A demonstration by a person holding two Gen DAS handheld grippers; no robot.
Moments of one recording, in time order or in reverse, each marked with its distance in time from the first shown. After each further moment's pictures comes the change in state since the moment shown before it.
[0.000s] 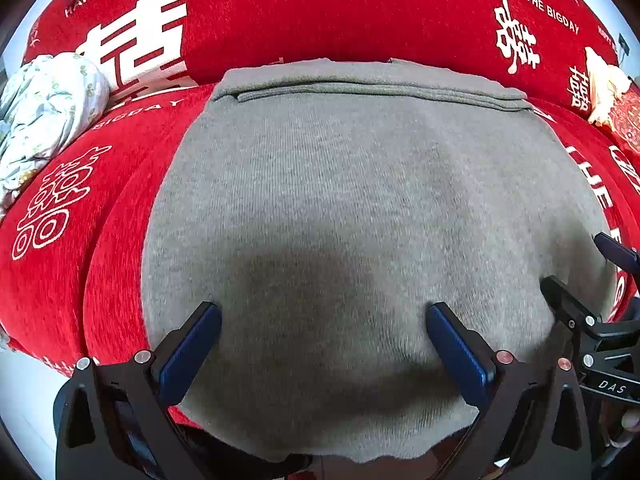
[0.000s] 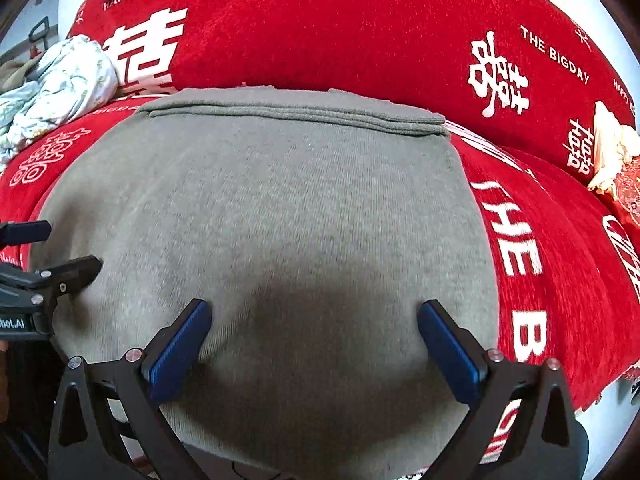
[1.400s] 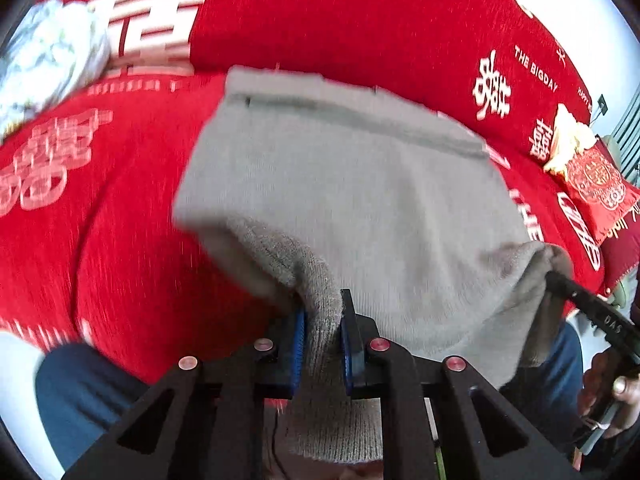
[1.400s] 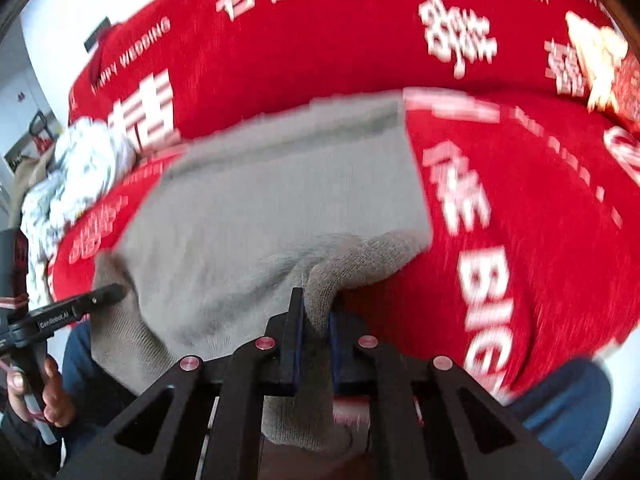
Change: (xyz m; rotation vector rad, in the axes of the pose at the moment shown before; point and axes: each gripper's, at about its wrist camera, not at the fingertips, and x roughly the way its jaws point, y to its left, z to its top) left arm -0.056 0.051 0.007 -0.139 -0.034 -0.233; right arm -0.068 -0.080 0.000 0.269 -0.022 0.209
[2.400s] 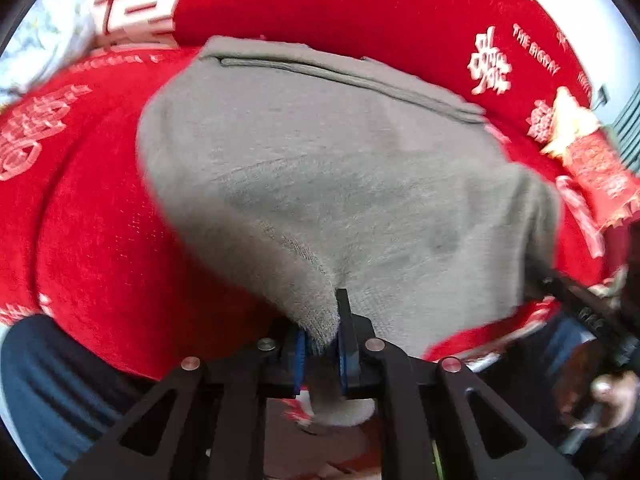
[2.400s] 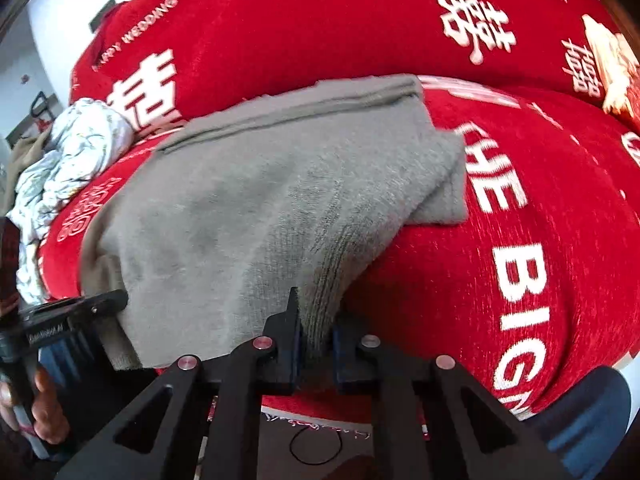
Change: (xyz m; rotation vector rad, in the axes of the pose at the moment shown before) left arm 0.035 -0.017 -0.037 -0.027 0.073 -0.044; right arm 0.038 0.017 -0.019 -0.057 0.047 0.026
